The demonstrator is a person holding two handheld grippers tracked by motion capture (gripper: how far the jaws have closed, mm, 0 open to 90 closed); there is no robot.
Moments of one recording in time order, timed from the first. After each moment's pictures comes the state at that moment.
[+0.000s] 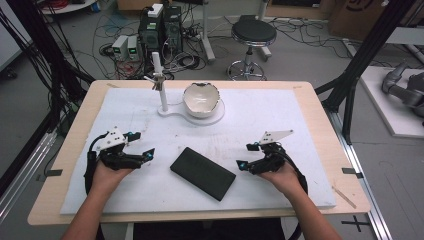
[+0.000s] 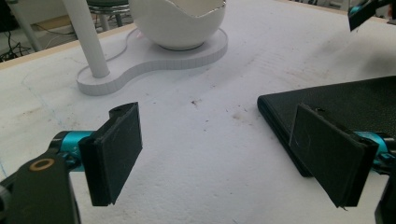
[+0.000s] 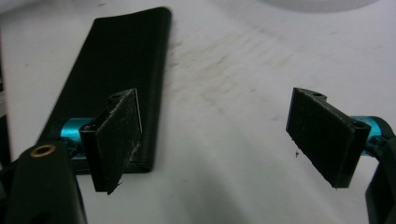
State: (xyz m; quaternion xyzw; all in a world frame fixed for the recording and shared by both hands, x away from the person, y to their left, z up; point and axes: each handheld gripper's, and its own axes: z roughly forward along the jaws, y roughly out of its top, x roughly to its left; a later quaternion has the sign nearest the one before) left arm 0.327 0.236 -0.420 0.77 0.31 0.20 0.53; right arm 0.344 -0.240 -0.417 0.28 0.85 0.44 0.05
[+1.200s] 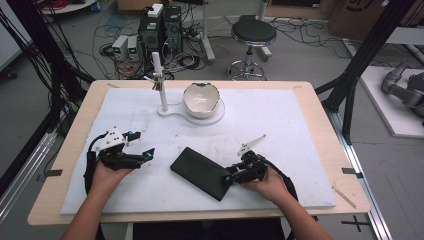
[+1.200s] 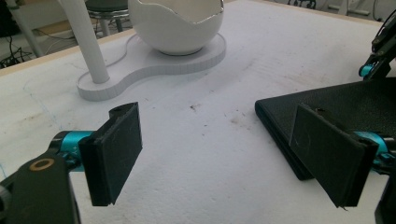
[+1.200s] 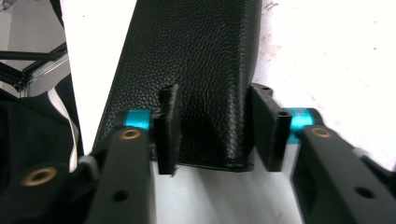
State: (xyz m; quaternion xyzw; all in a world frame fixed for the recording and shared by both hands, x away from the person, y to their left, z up) left arm 0.325 0.235 -0.418 0.76 0.31 0.21 0.53; right arm 0.335 -0.194 -0.440 0.25 0.89 0.37 -0.08
